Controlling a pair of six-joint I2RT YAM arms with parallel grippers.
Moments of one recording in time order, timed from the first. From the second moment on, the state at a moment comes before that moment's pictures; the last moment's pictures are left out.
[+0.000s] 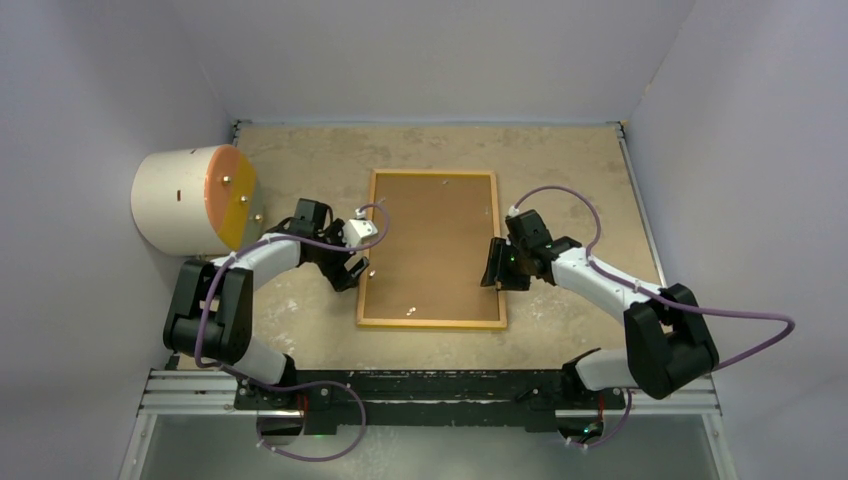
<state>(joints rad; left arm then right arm) -0.20 1.52 0.77 -0.36 0.43 0.69 0.44 1.37 0.74 -0.47 -0.13 0.59</state>
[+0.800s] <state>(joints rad) -0.20 1.52 0.76 -0.36 0.44 0.70 0.44 1.37 0.73 -0.44 -0.16 0.57</state>
